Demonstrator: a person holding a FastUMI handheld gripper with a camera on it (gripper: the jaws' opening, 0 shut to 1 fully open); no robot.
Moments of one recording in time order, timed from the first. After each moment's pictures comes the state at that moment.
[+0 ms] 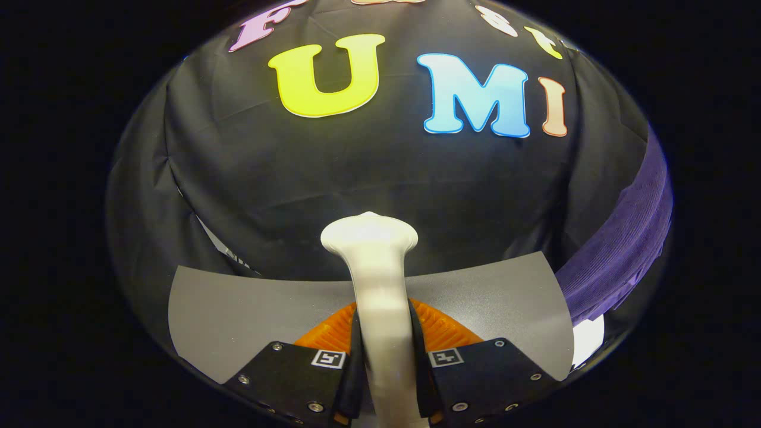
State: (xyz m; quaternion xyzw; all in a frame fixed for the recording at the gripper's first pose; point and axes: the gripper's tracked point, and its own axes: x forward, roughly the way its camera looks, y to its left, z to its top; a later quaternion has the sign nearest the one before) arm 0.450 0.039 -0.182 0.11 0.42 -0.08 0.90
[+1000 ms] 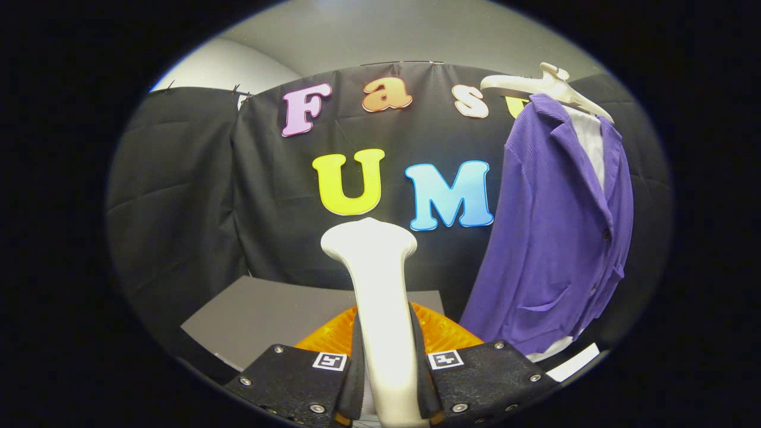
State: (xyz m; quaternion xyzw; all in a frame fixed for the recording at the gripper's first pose) arm 0.245 -0.056 -0.034 0.06 0.18 -0.02 0.98
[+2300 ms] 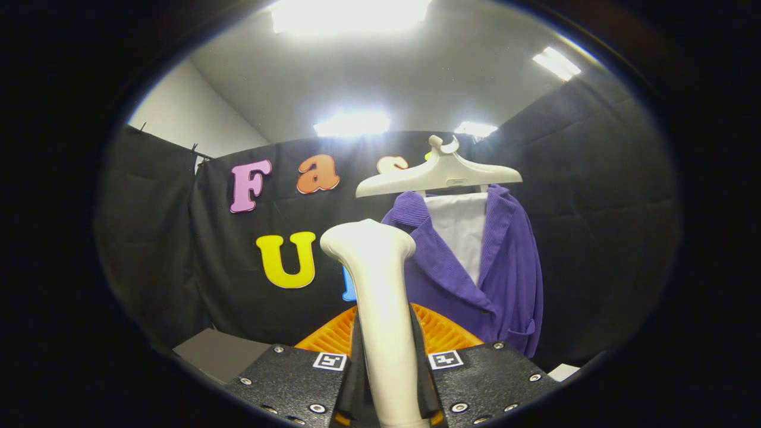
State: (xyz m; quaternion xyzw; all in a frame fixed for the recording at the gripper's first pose) arm 0.188 -0.254 0.095 0.10 0.01 -0.16 0.98
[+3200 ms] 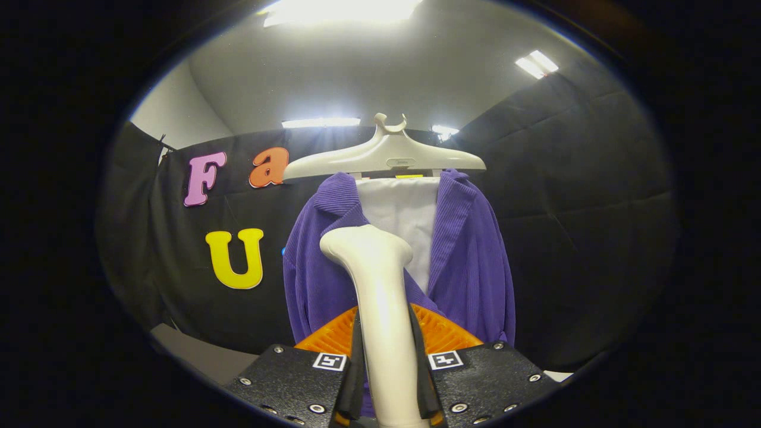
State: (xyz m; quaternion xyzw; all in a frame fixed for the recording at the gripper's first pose) arm 0.223 -0.353 0.036 0.09 0.02 -0.23 0.97
